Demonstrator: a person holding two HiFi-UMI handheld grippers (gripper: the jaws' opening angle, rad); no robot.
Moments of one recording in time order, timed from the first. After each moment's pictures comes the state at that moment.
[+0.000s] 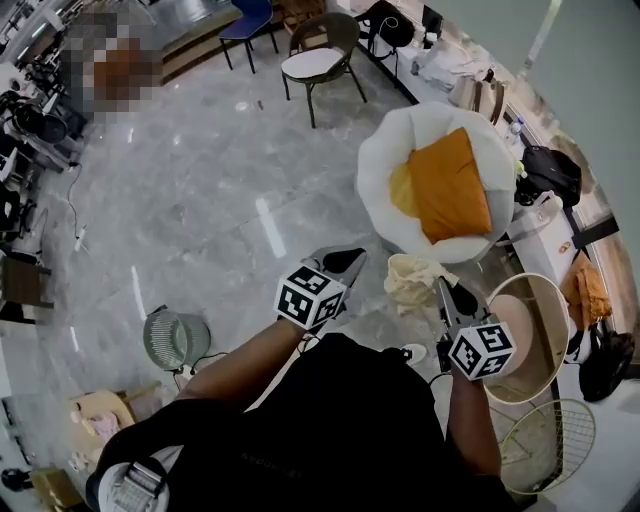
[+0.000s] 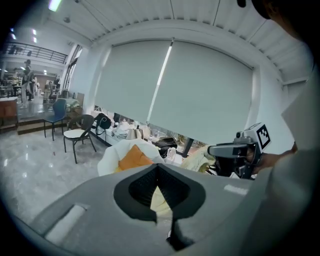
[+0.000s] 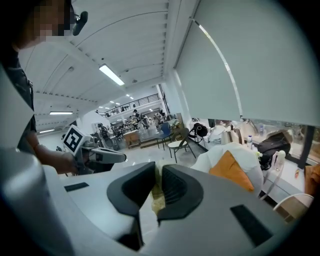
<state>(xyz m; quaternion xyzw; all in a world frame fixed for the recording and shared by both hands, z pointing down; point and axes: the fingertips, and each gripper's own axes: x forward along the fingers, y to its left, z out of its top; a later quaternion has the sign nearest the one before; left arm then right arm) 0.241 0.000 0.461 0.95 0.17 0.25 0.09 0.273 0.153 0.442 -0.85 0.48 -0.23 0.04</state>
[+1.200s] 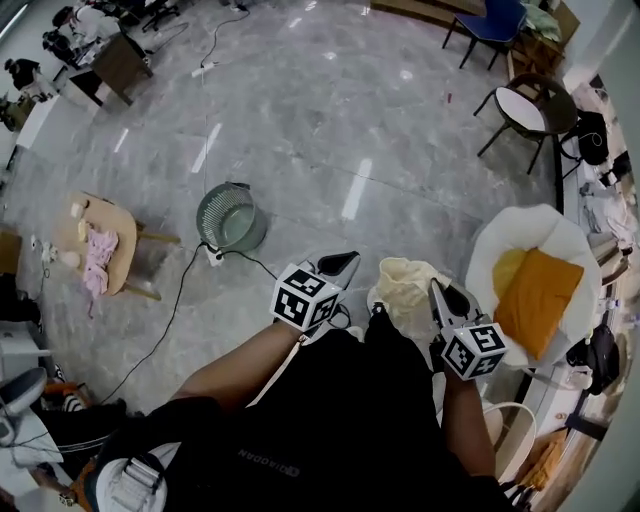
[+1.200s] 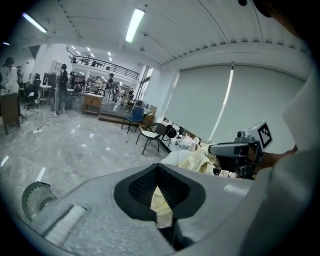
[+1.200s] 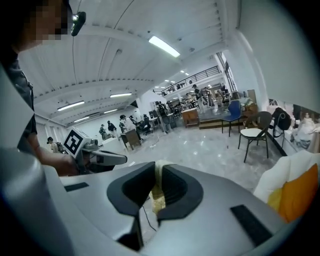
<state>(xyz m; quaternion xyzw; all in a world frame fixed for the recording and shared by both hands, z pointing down) -0.027 -0.236 0.479 0.93 -0.20 0.21 0.21 0.101 -0.151 0.452 -0.60 0.75 -0.26 -0.06</state>
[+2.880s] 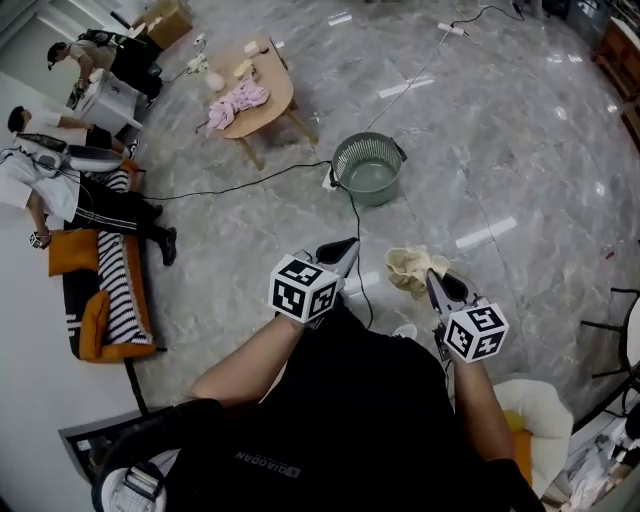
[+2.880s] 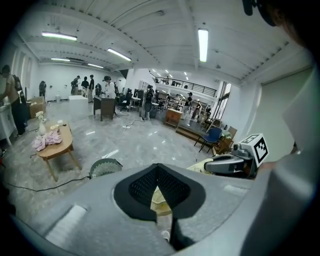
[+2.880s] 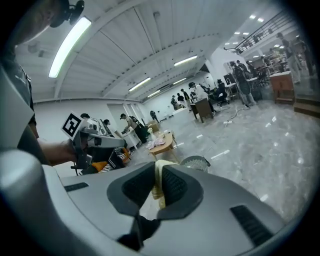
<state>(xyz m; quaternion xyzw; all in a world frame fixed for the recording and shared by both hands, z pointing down) -0.206 -0.324 0.477 0.71 -0.62 0.15 0.29 -0.060 -0.366 0.515 -0.15 0.94 -0.26 -0.17</state>
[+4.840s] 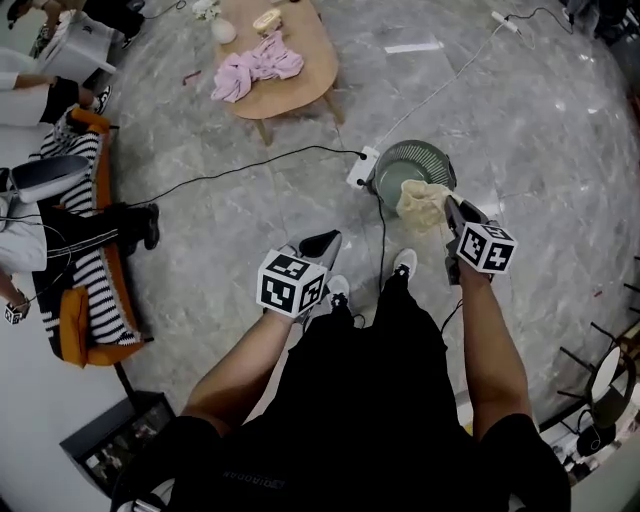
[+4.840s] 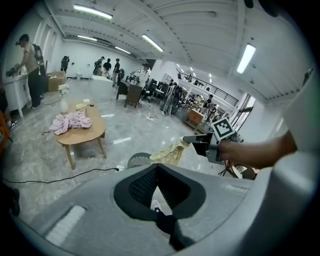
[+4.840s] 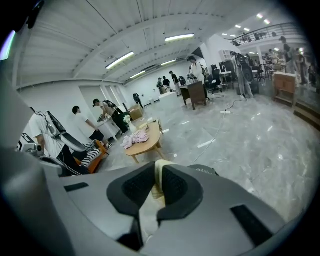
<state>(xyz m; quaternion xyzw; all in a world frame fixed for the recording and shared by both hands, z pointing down) -0.633 -0.357 0.571 0.65 -0.64 0.11 0.40 -0.511 -0.579 0.626 -0.22 0.89 -0.28 -0.28</state>
